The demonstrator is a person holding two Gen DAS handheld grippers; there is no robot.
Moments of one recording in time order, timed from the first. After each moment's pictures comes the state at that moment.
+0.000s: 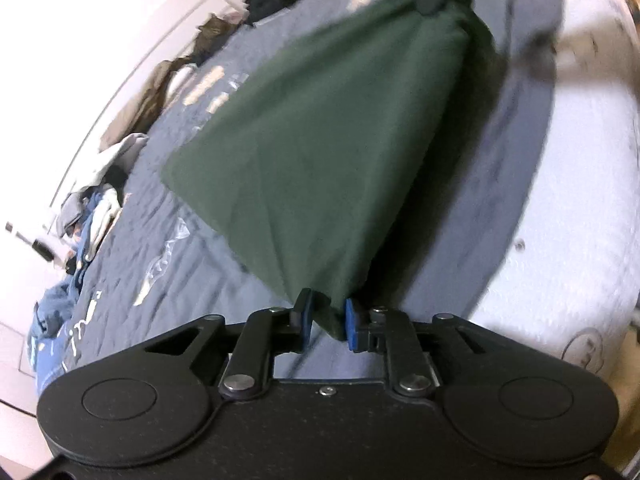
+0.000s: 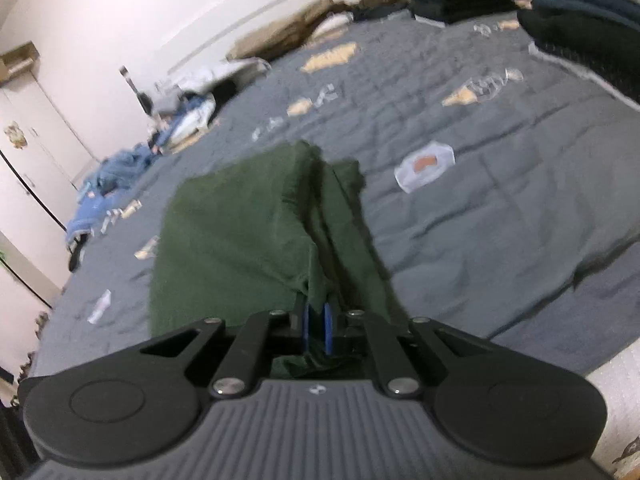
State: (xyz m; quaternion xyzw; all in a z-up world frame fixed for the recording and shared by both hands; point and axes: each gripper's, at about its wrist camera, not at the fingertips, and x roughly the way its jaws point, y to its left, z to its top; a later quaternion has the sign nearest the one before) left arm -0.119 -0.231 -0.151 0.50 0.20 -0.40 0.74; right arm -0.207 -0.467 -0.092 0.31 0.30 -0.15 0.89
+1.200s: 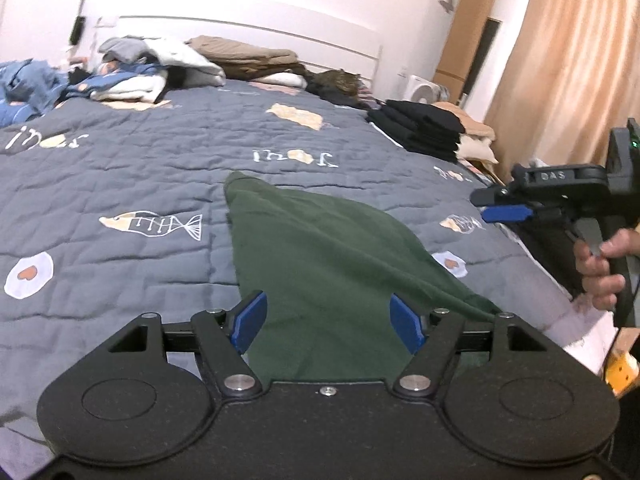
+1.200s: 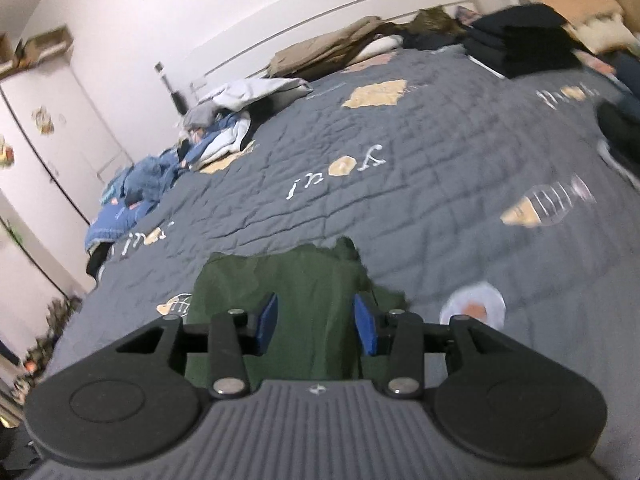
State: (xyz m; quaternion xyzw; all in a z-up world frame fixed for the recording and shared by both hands) left arm -0.020 -0.189 -0.046 0.00 0.31 -0.41 0.86; right arm -0.116 -0.526 -0.008 0.25 0.29 -0.09 0.92
